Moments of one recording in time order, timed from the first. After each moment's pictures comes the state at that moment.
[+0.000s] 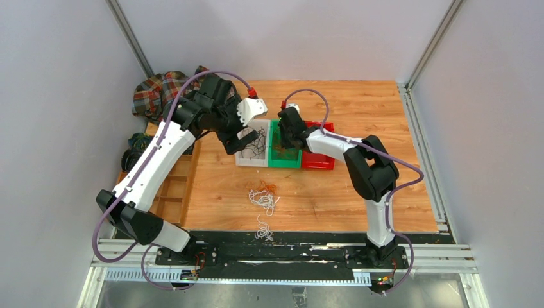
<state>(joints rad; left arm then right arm) -0.49 1.46 1.67 -1.11 0.21 0.62 0.64 2.03 1.39 -0.15 0.17 0.37</state>
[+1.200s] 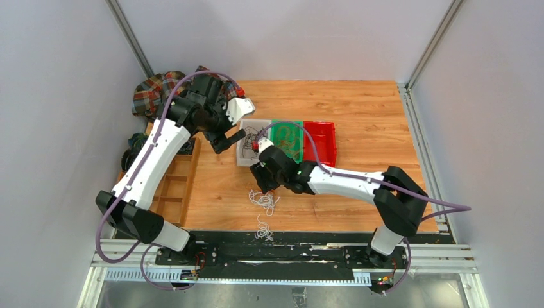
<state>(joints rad) -0.40 1.47 1.68 -1.19 0.09 0.65 1.03 1.64 1.09 -0.21 0.17 0.27</state>
